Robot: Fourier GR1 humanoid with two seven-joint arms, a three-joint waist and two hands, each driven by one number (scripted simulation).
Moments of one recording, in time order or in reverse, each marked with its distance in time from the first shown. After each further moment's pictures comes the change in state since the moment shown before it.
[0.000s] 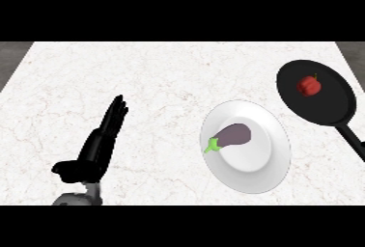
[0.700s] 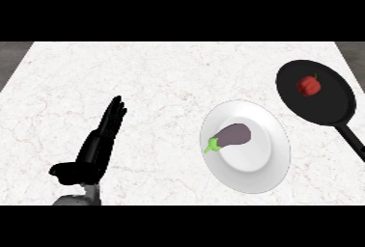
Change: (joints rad) left arm 0.015 -0.013 0.011 -0.019 -0.014 -0.005 0.008; right arm 0.047 -0.004 0.086 -0.029 -0.034 -0.075 -0.035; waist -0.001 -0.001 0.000
